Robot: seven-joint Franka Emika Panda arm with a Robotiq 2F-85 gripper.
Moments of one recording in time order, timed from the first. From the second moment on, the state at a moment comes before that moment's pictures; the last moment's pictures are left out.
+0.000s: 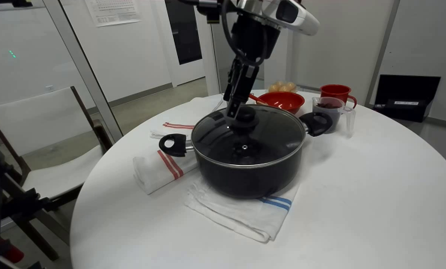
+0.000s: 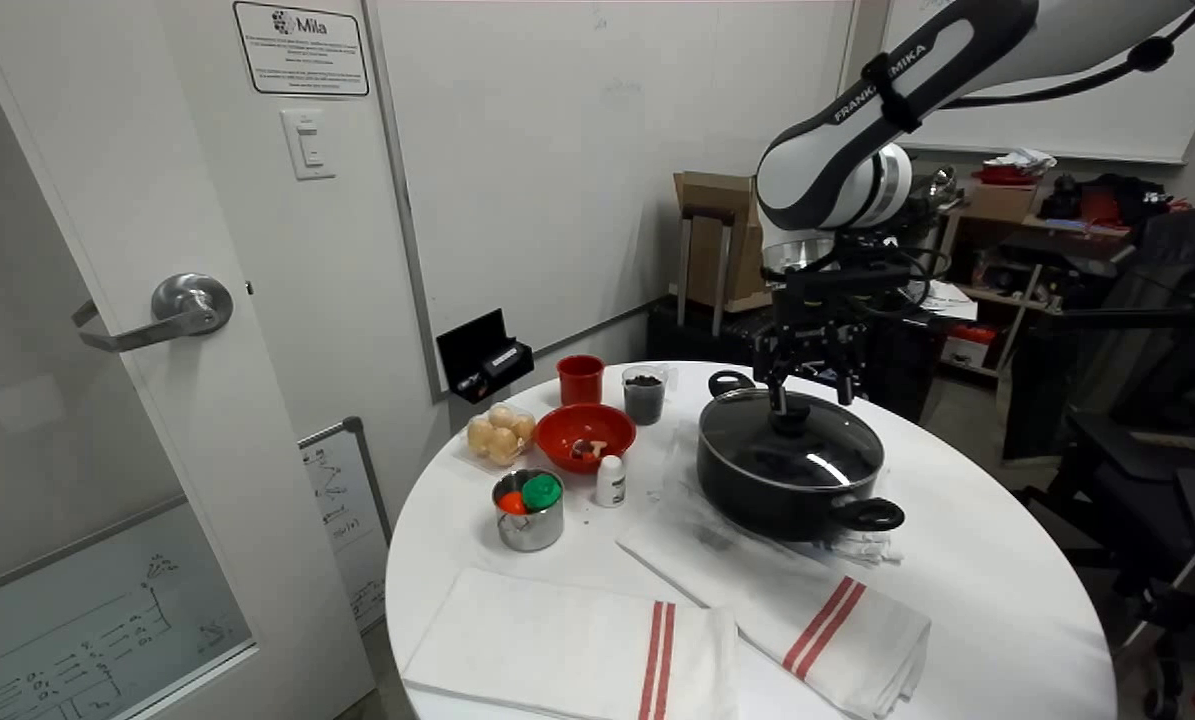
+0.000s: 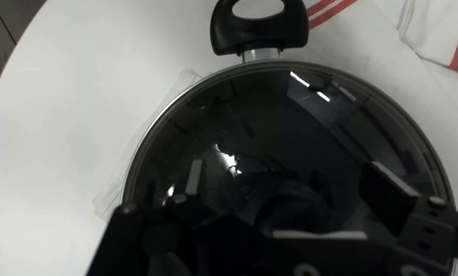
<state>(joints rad) -0.18 0.79 -0.10 -1.56 0.23 1.94 0.35</state>
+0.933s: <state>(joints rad) -0.16 0.84 -0.12 -1.54 0.23 2.07 0.51</state>
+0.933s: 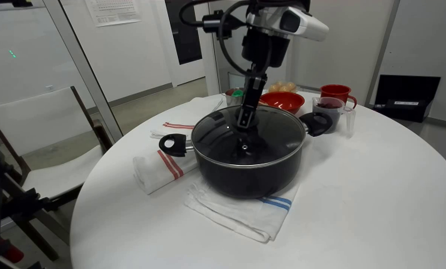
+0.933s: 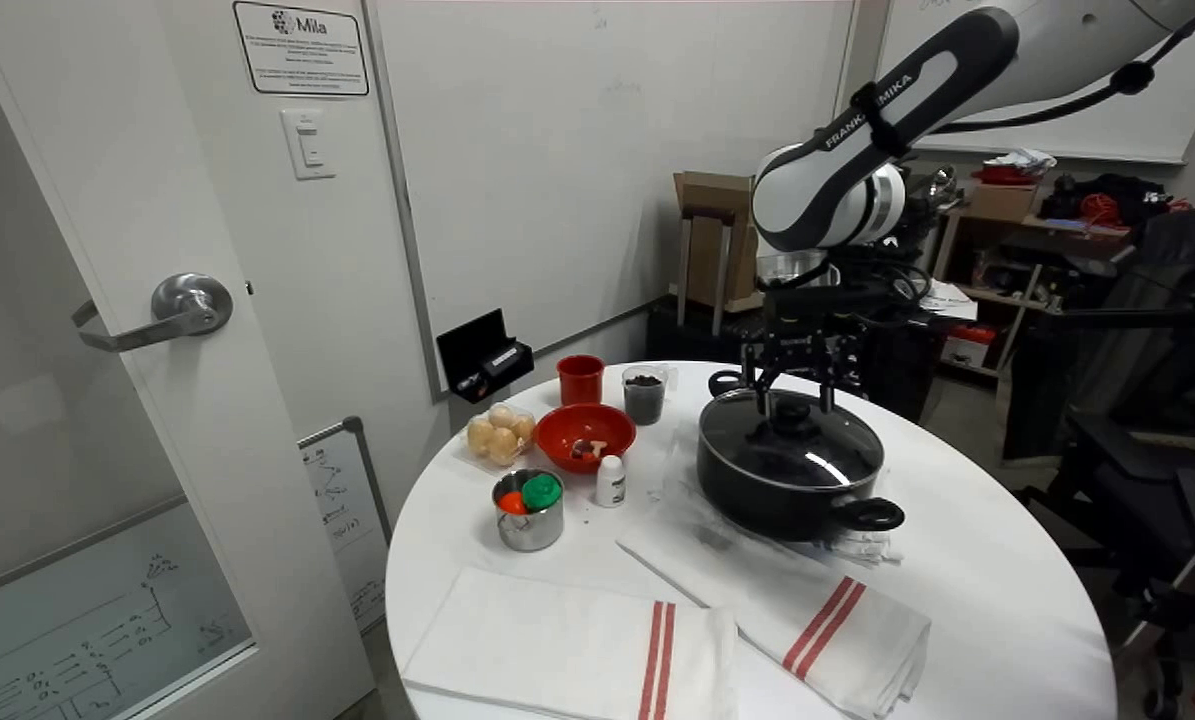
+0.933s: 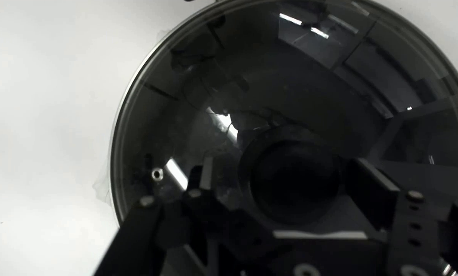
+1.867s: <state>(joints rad) -0.16 0.82 -0.13 -1.55 0.24 2.09 0.51</state>
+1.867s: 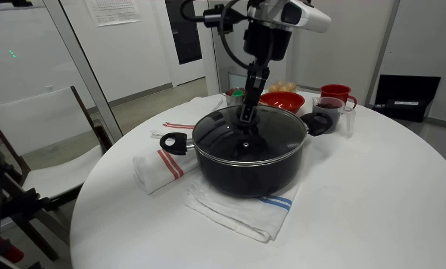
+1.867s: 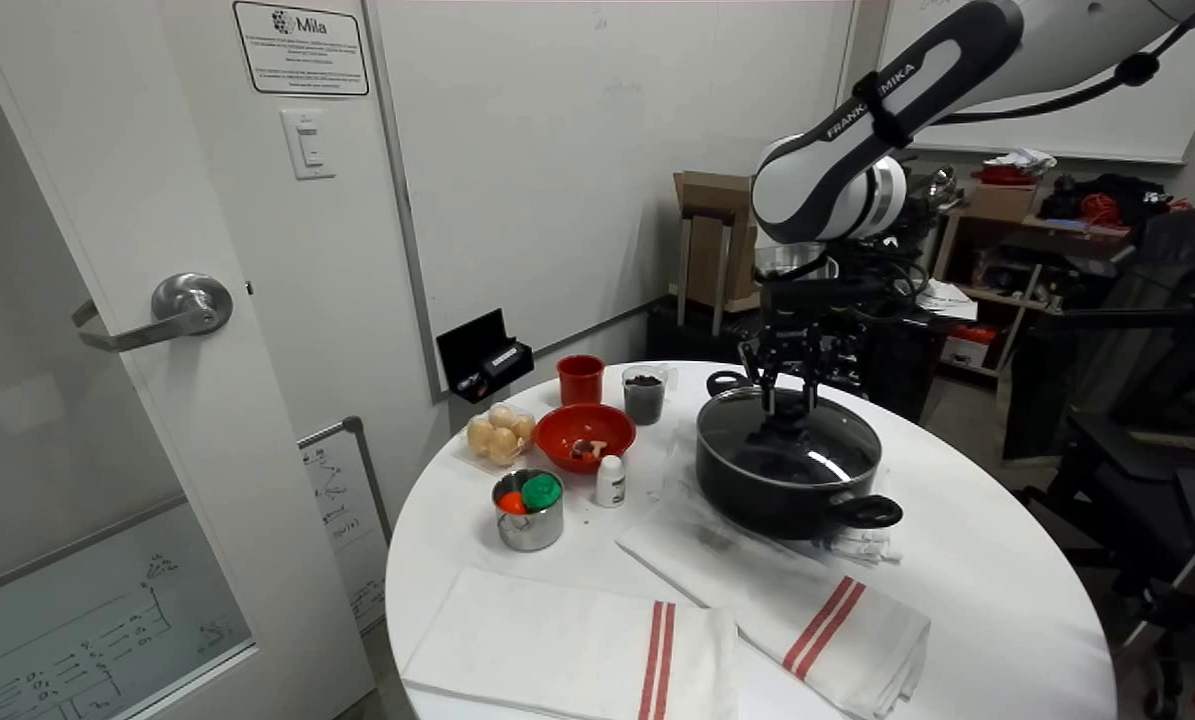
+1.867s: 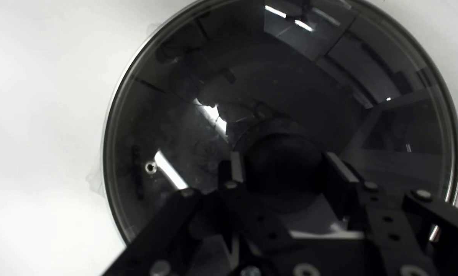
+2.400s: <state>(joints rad) -0.11 0.69 -0.13 -1.68 0.24 2.19 0.51</state>
